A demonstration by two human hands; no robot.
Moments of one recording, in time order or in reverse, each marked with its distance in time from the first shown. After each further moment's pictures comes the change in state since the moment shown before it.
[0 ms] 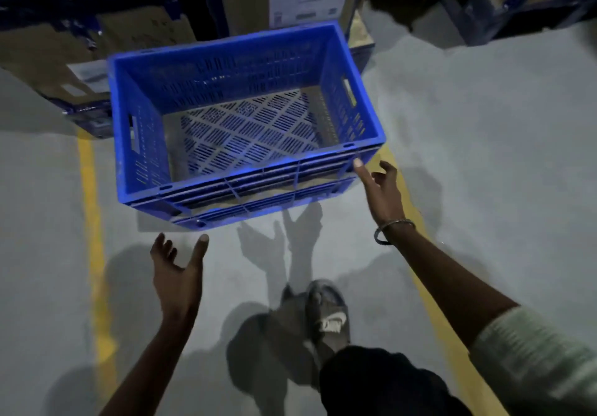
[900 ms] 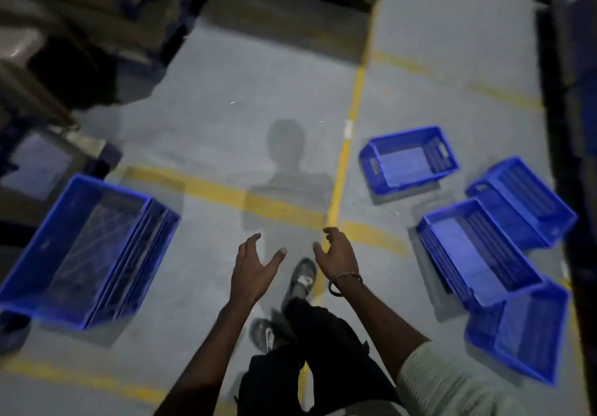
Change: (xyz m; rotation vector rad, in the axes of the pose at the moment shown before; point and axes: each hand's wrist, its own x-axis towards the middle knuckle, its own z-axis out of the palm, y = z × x) left_hand -0.536 0.309 -0.131 0.793 -1.270 0.635; right_hand -0.629 -0.089 -0.341 -0.062 0.588 0.478
